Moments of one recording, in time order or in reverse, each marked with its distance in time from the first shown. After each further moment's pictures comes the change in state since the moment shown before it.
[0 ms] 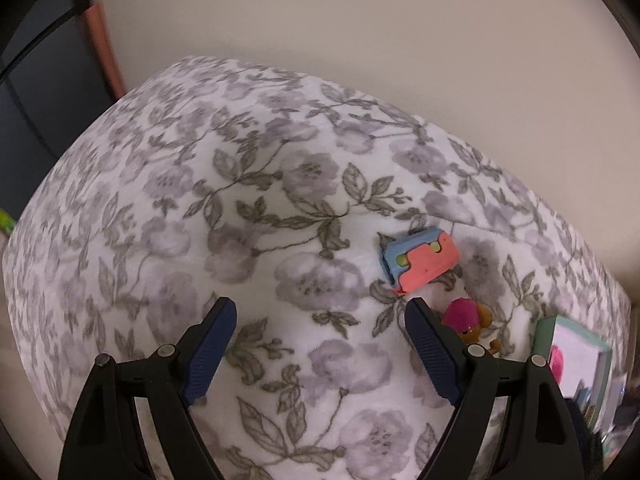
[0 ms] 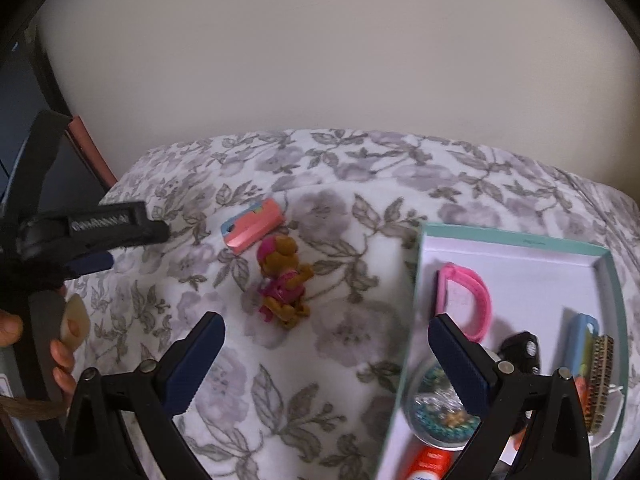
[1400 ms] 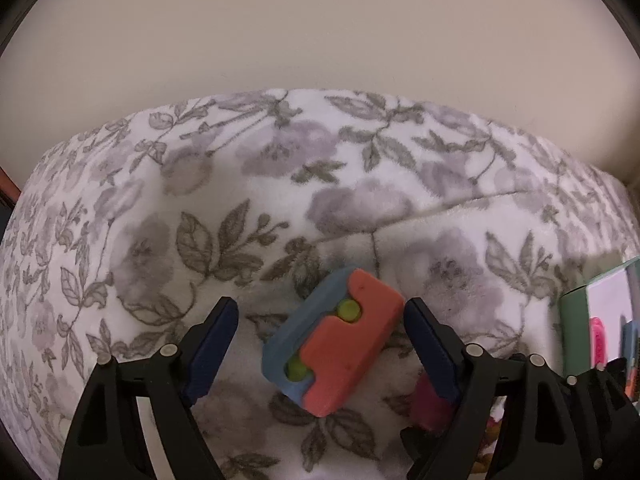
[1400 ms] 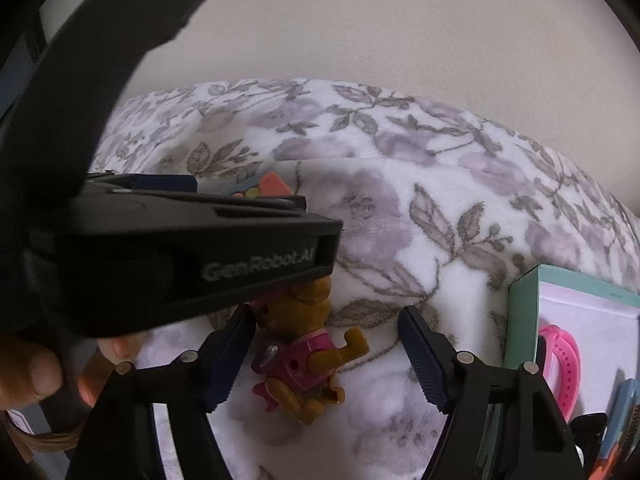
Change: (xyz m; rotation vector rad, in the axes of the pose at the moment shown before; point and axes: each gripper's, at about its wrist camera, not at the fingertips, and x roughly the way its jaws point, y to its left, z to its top) left arm 0.105 -0.090 0.045 0.418 -0.019 -0.150; right arm 0.114 0.036 0.026 -0.101 0.141 -0.093
